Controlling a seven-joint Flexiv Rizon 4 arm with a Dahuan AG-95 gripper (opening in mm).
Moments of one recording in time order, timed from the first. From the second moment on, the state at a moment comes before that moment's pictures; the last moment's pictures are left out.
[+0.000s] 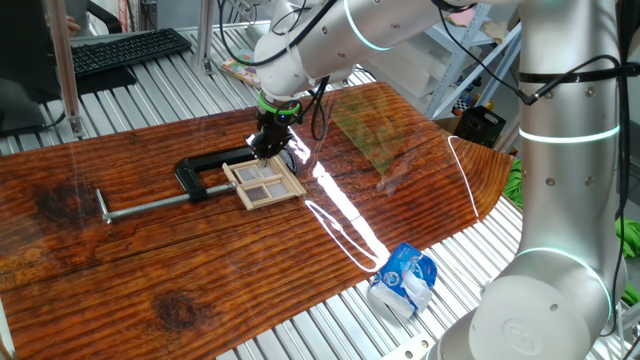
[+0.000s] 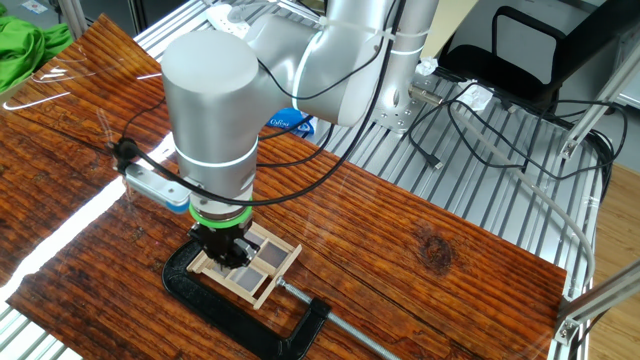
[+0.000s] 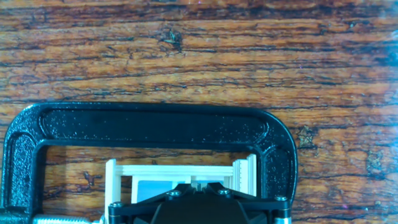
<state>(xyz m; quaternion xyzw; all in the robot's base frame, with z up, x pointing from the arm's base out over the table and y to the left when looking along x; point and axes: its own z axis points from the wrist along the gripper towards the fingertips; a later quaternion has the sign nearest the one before) 0.637 -0.028 0.018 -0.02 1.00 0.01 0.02</state>
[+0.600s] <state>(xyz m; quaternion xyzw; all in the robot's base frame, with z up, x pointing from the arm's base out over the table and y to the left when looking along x) 0.631 -0.028 0.014 -0.03 1.00 0.01 0.02</state>
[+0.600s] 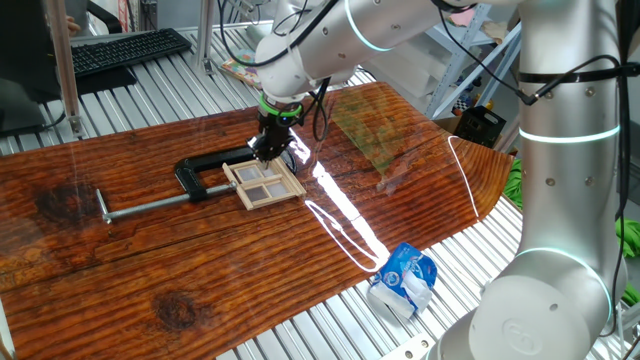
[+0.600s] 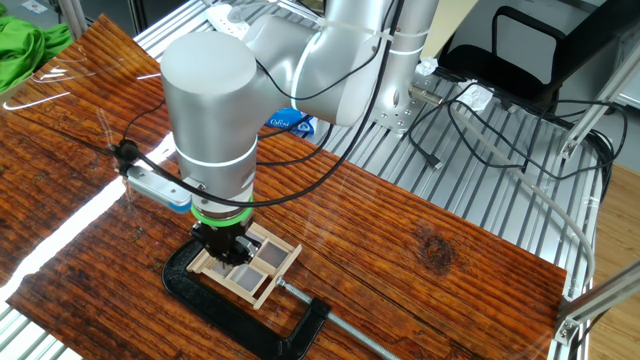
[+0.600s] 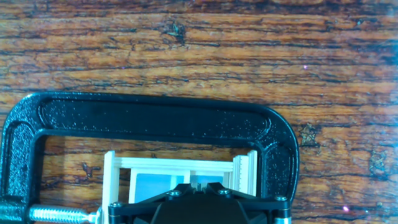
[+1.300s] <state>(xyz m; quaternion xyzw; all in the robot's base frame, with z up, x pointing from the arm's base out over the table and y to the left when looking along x) 0.629 -0.029 0.009 -0.02 1.00 0.01 0.02</state>
